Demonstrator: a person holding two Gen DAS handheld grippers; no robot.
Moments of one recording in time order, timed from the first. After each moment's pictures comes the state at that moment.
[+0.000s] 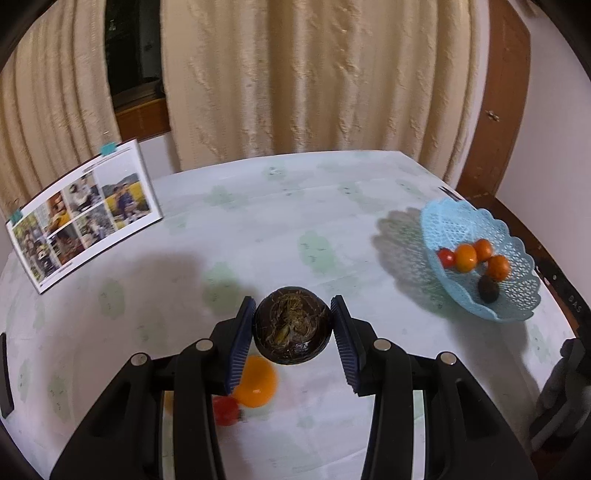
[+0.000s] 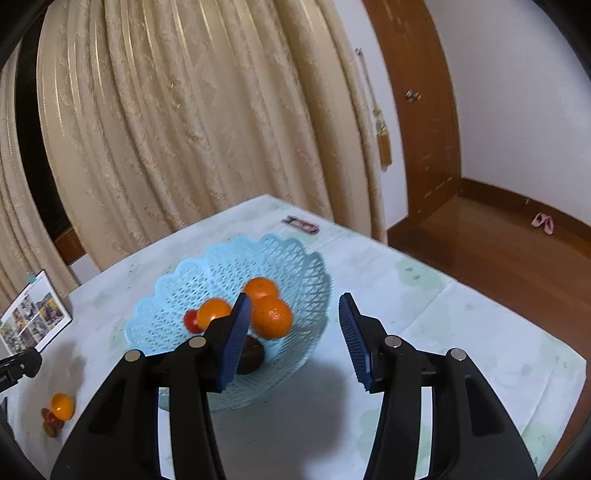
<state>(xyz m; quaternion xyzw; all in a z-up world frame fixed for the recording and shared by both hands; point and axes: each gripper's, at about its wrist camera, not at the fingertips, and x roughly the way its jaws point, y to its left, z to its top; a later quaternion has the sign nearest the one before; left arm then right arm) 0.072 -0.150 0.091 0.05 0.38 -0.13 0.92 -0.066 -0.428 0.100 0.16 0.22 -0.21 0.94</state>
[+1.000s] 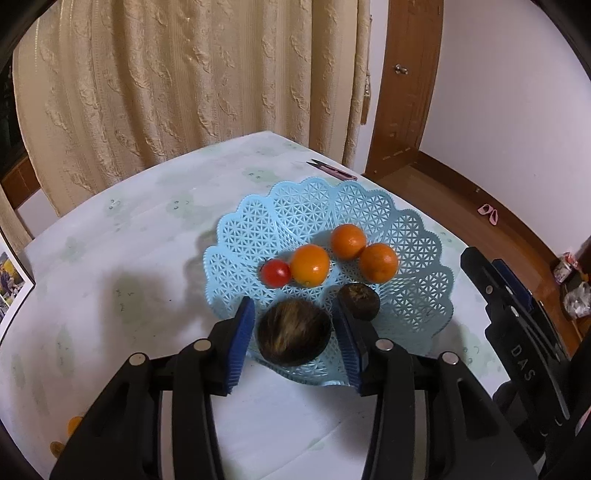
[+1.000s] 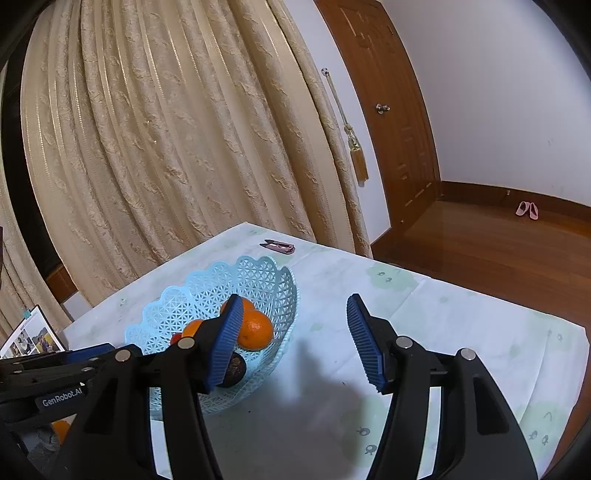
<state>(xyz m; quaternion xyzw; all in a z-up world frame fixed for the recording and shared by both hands) 0.078 -0.328 0.076 0.11 0.39 -0.28 0.87 -0.085 -0.441 0.094 0.19 0.17 -0.24 0.94</state>
